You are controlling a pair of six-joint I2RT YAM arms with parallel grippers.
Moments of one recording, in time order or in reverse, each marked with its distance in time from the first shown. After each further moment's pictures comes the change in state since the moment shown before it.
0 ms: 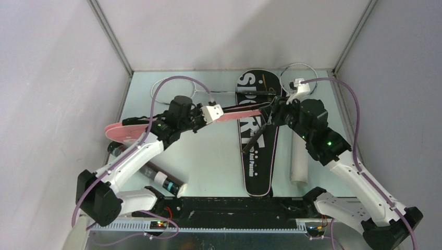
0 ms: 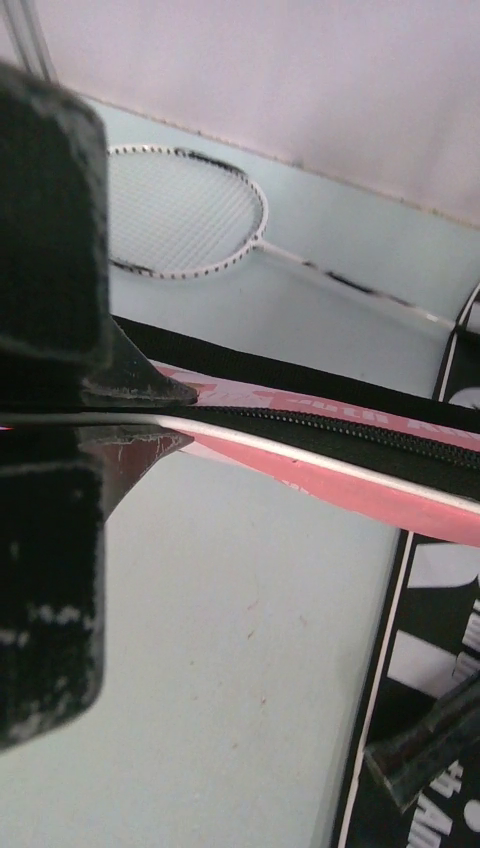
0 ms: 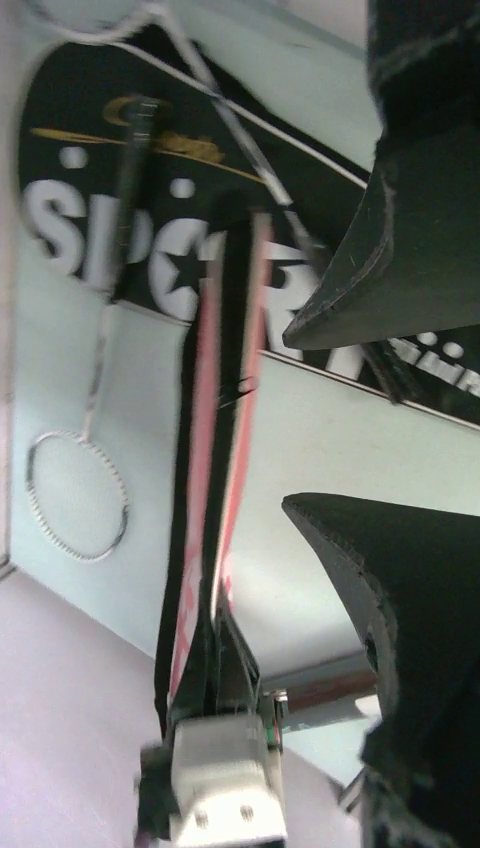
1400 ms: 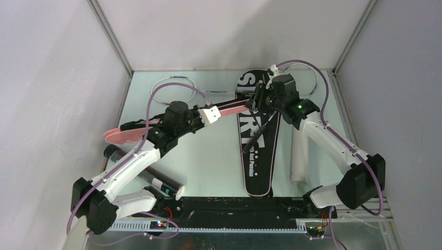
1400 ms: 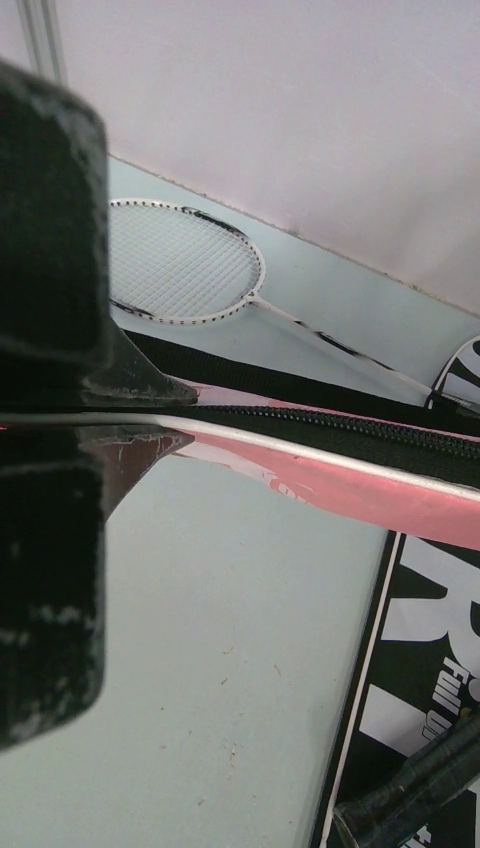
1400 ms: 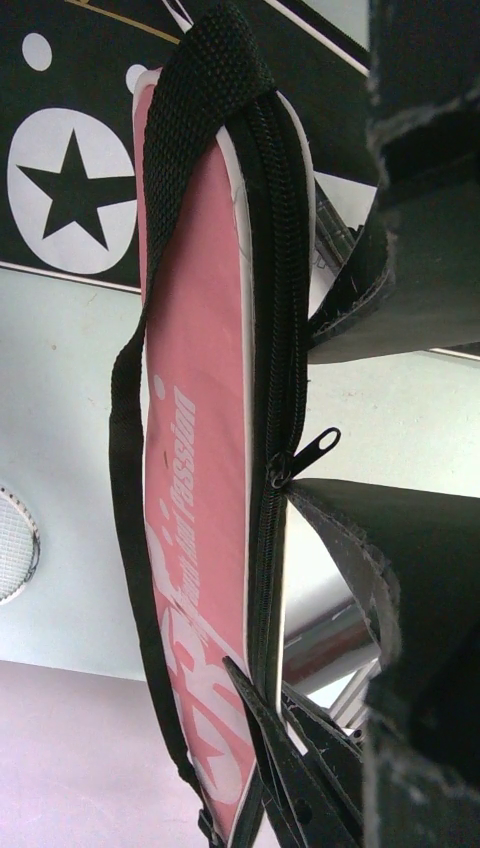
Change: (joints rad) left arm -0.018 -0.107 -0.119 0.173 -0.085 0.004; right arm -0.099 0.470 0.251 -0.163 -0.163 0.270
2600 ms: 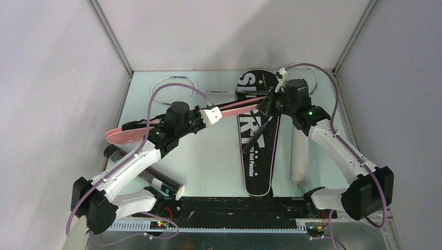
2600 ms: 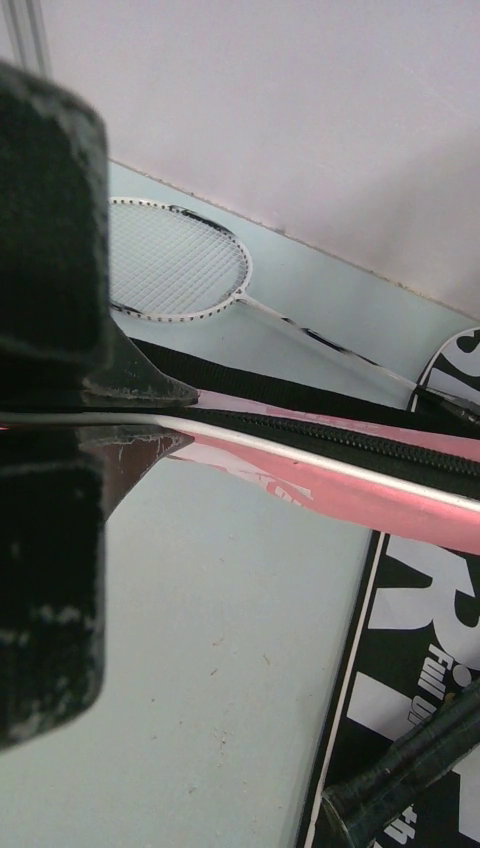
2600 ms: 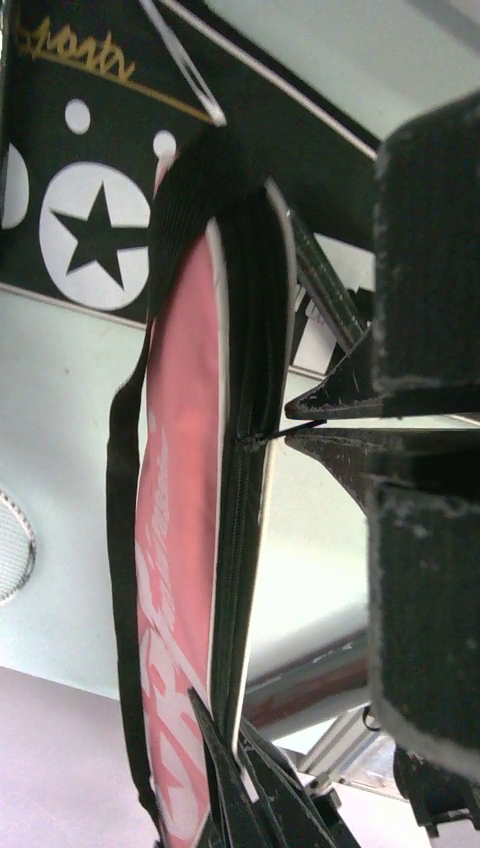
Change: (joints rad) left arm -0.008 0.000 0.000 0.014 -0.003 0.000; right arm -0.070 -0.103 -0.112 0.056 -0.076 -0.137
